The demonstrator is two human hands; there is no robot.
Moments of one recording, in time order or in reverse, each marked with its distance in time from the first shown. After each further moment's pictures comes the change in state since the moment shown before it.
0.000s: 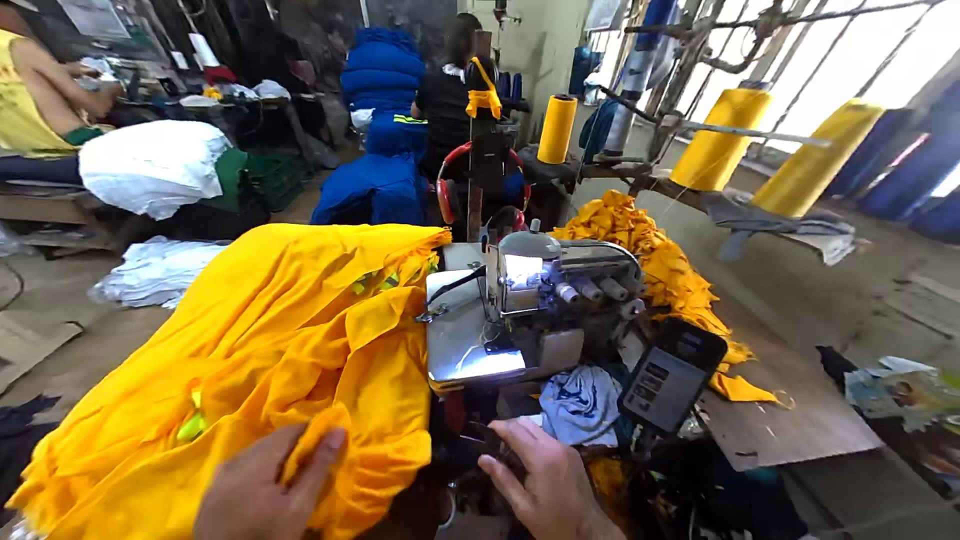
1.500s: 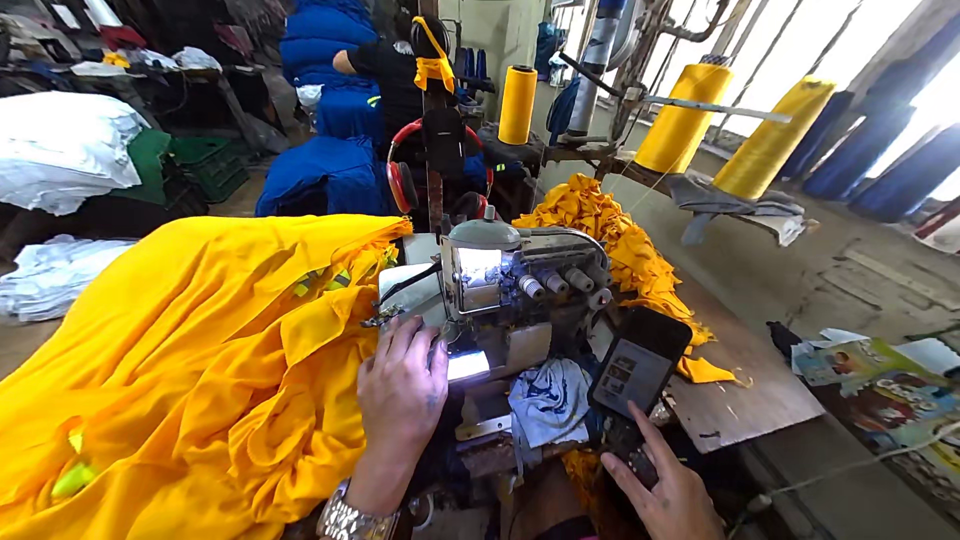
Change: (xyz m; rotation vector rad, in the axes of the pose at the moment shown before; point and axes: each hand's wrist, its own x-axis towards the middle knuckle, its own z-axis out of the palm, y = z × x) left_hand 0.090 0.066 0.155 0.137 0.097 0.138; right_hand -0.087 0.082 -0.098 -0.173 0.113 0.632
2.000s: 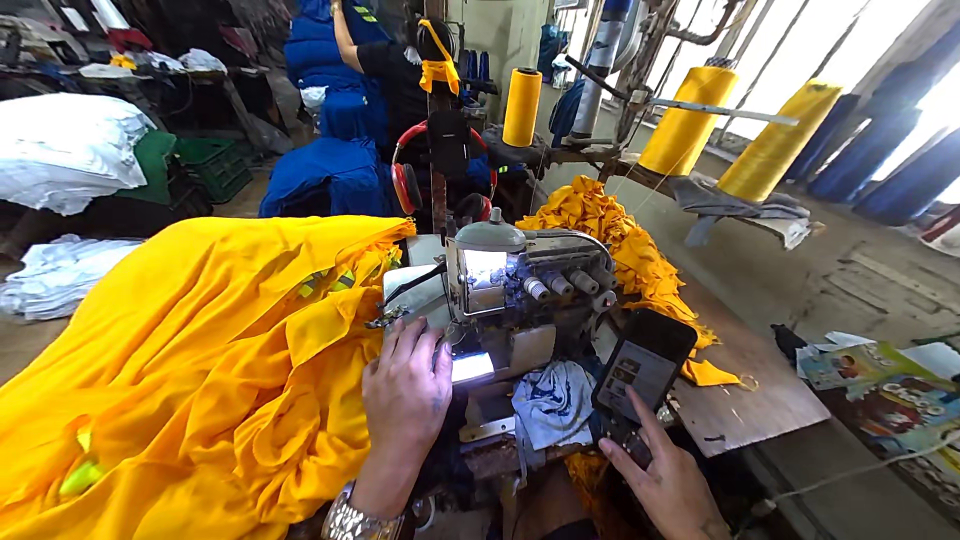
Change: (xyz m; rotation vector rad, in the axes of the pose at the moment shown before) left_hand -0.001 0.000 0.001 0.018 0.024 0.008; right_hand 0.023 -0.005 0.002 -0.075 -0.054 0.053
